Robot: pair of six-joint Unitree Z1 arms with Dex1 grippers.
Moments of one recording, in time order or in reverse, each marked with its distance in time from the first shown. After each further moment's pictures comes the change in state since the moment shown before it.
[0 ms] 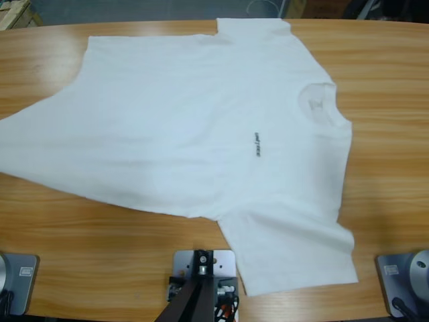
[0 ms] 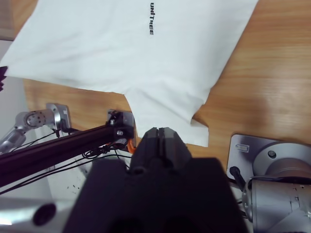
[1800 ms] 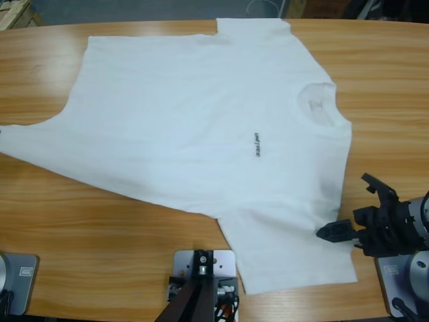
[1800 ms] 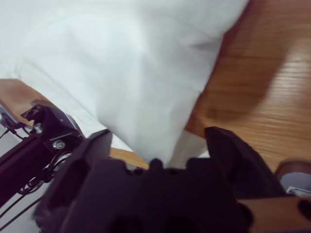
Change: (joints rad) arm 0 -0.007 0.138 0.002 -0.121 0.034 -0.006; arm 1 0.397 0.452 0.648 -0.858 0.005 0.402
